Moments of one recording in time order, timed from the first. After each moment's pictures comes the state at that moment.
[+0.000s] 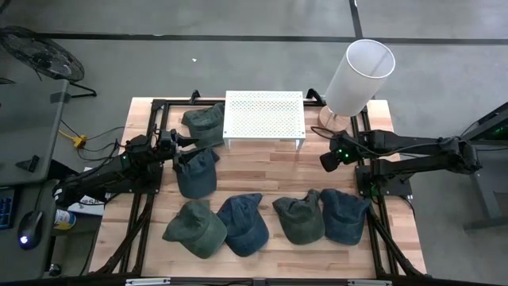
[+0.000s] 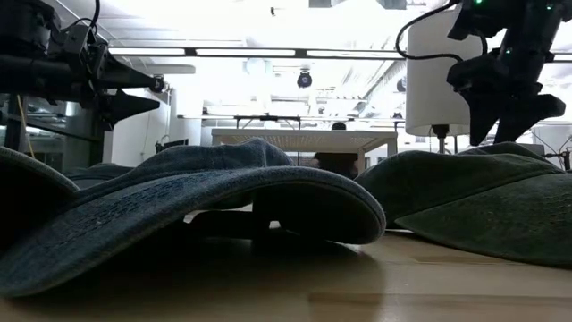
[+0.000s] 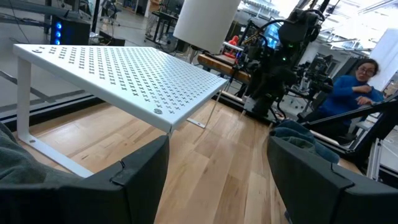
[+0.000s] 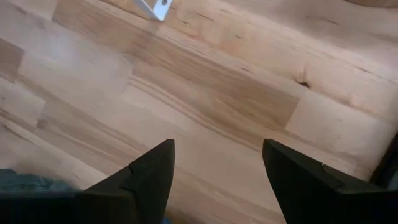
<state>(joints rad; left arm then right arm) 0.41 0.02 0.03 0.00 0.12 -0.35 -0.19 0.89 0.66 -0.99 0.14 0.97</state>
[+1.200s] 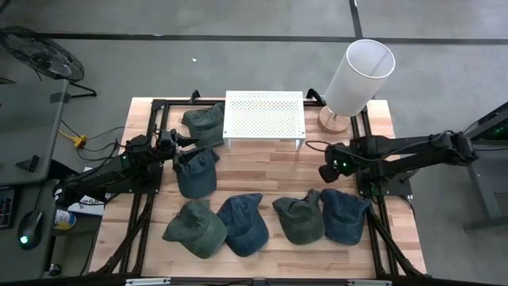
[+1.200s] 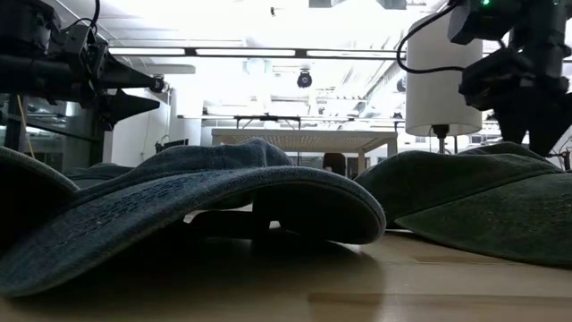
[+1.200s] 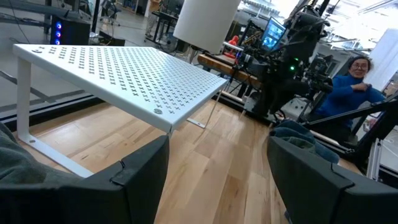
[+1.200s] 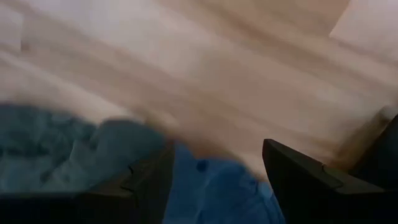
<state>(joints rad) 0.41 0.02 0.03 0.00 0.12 -0.35 -0.04 0.98 0.66 -1.04 -0.06 1.16</state>
